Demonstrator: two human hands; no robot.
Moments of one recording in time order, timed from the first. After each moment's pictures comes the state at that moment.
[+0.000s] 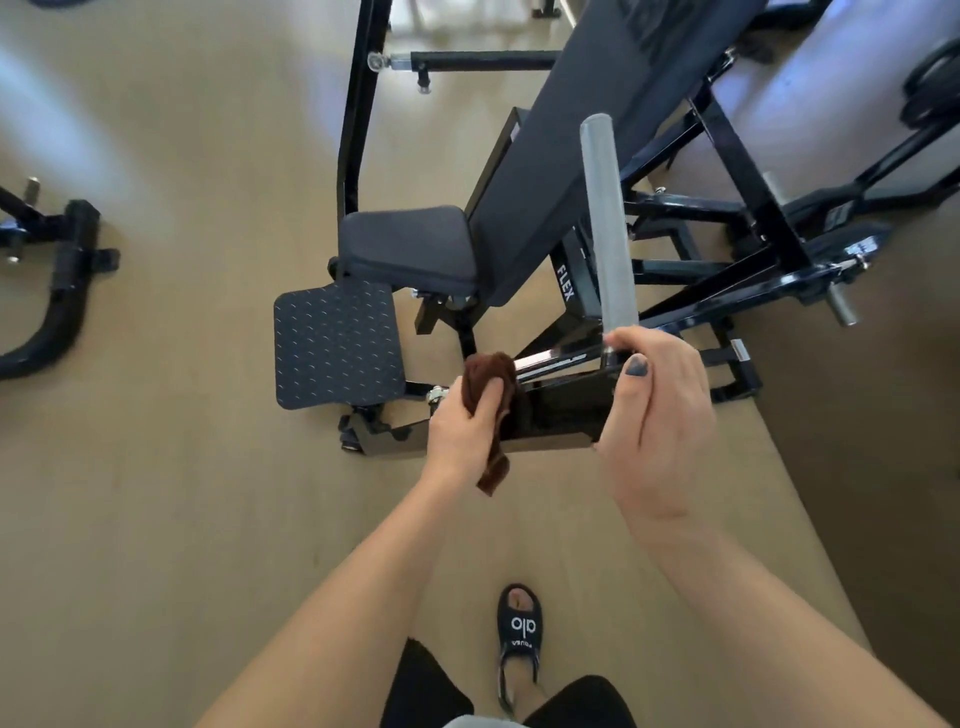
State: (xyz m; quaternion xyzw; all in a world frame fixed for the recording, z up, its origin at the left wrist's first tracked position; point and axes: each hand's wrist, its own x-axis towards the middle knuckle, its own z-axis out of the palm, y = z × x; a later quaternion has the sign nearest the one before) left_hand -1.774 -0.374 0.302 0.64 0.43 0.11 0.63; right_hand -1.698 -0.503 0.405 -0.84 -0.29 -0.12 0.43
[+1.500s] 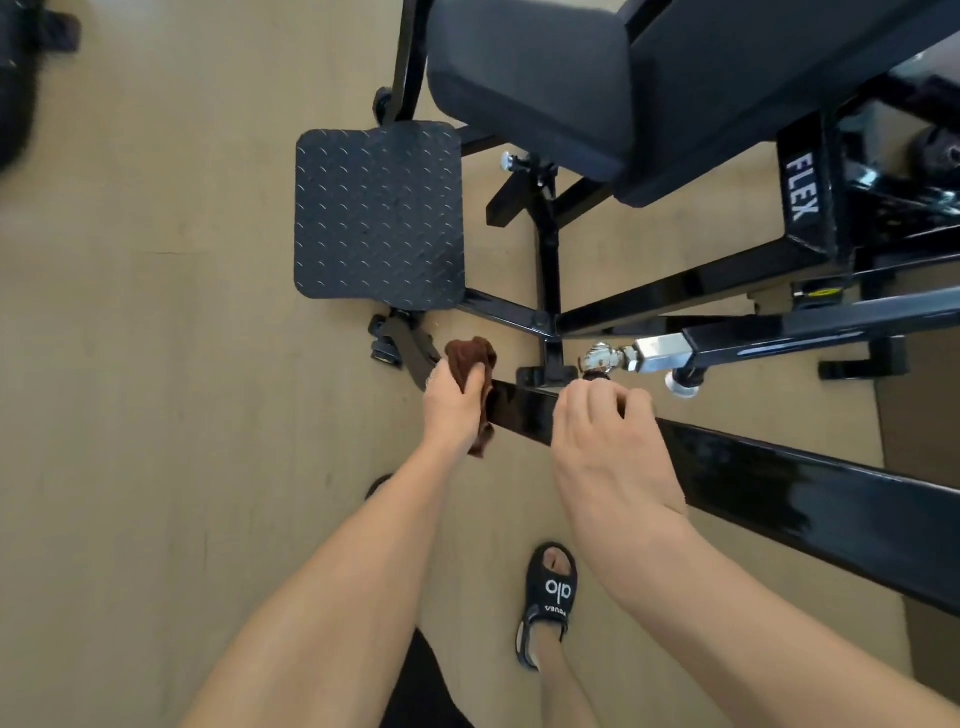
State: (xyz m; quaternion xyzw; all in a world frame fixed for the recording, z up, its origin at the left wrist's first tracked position) left_hand -1.837 -0.229 -0.012 0.53 0.60 0.03 0.60; right_hand -1.766 -0.322 0.186 -0.71 -0.52 0.19 -0.44
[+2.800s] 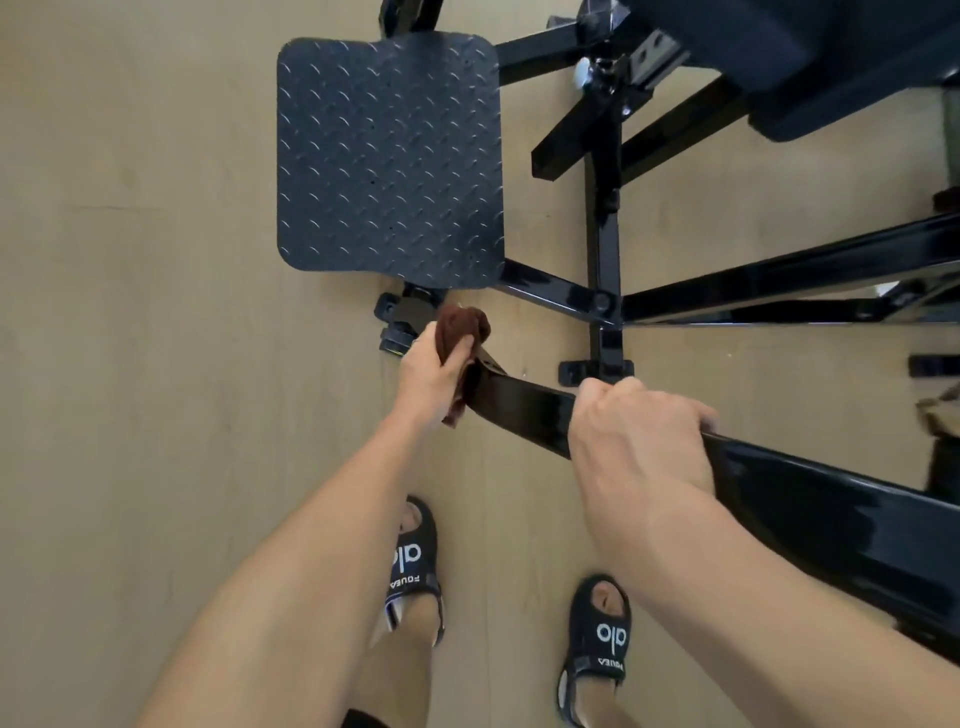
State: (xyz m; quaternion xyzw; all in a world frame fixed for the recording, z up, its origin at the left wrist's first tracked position) left_hand -1.875 -0.122 -0.231 0.58 0.52 0.06 0.63; right_hand -1.788 -0.228 0.006 -0.76 -0.43 0.25 -0.42
